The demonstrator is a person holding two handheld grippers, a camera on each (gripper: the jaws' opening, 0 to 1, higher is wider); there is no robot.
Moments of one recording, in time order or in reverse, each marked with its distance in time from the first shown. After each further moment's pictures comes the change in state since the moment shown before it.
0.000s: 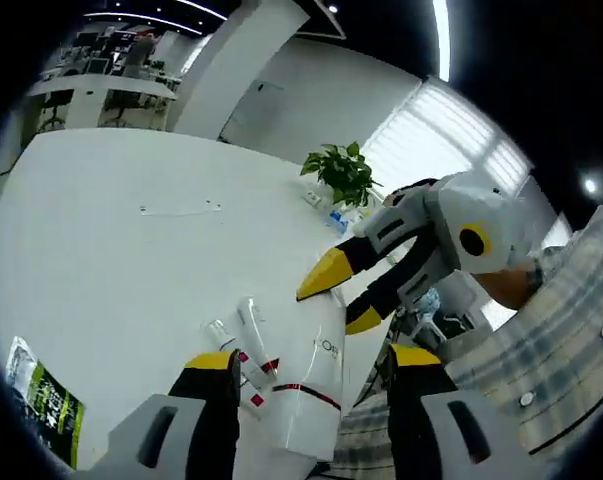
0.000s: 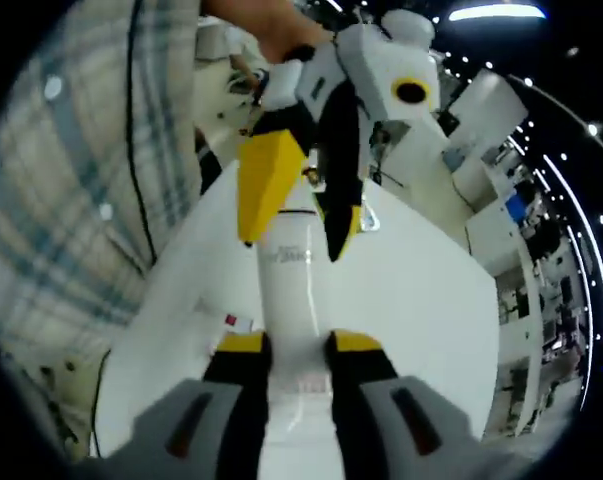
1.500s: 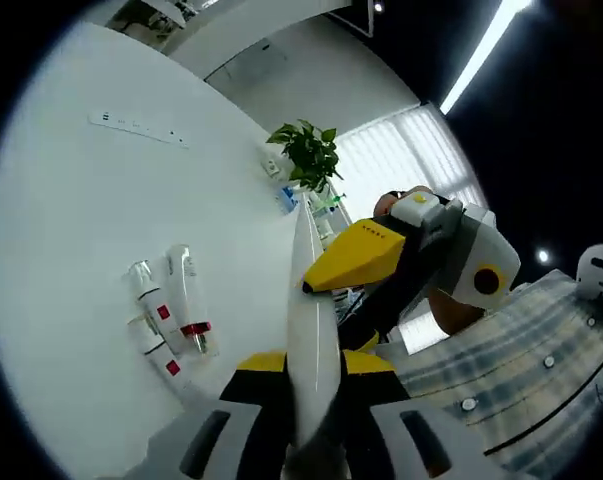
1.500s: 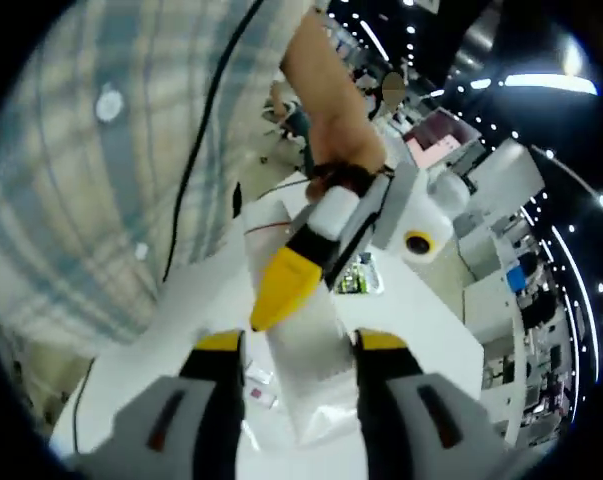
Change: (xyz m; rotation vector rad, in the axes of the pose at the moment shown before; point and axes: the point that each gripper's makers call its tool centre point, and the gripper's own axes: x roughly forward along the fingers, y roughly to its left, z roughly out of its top) left arm 0.008 -0.024 -0.020 -0.271 0.029 -0.298; right arm -0.011 0.012 0.039 -0.121 -0.181 -0.031
